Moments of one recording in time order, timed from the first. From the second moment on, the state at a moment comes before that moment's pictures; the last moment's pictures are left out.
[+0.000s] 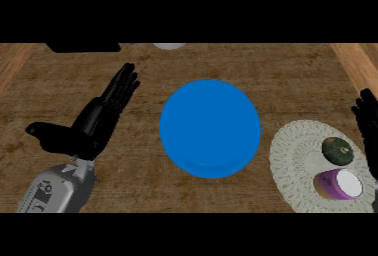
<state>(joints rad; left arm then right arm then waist) -0.30 0.24 -0.23 -1.66 0.22 0.08 0.15 -0.04 -0.47 -0.02 -1.60 -0.14 -0.25 0.15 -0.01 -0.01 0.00</state>
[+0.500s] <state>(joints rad) -0.14 0.29 -0.16 -1.51 0.15 0.19 0.21 -0.08 -0.69 0.01 -1.75 -0.11 0.10 -0.05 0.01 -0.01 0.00</state>
